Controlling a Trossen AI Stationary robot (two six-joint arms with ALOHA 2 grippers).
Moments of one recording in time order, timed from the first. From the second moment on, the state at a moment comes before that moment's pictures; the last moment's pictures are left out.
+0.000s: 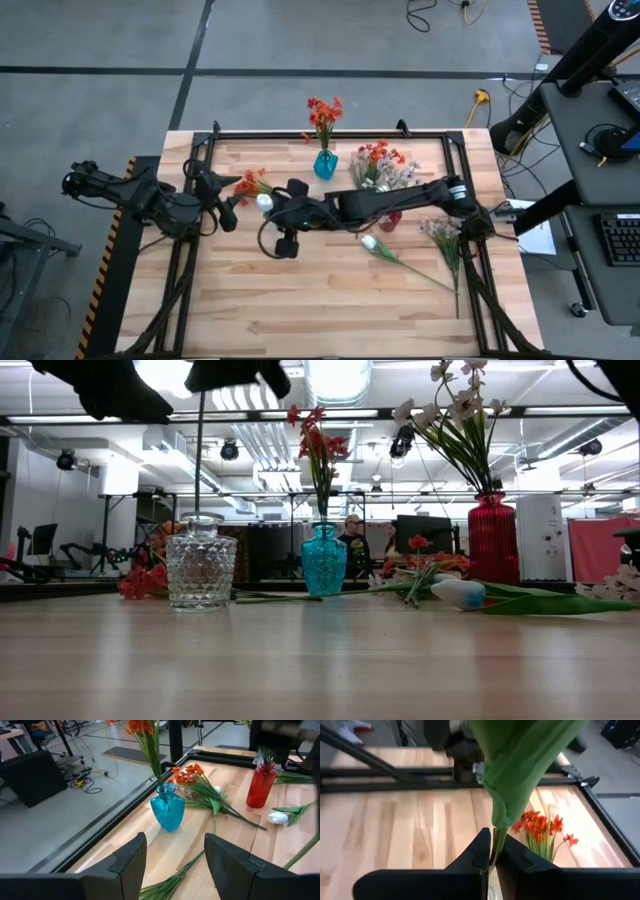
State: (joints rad) left arm -0.35 0.62 0.69 -0.62 -0.88 -0.36; right arm 0.13 2.13 2.06 -0.47 0.29 0.05
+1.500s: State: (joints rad) left arm -0.35 0.62 0.76 -0.91 -0.77 -0.62; right arm 0.11 2.18 2.15 -0.74 0.32 0.13
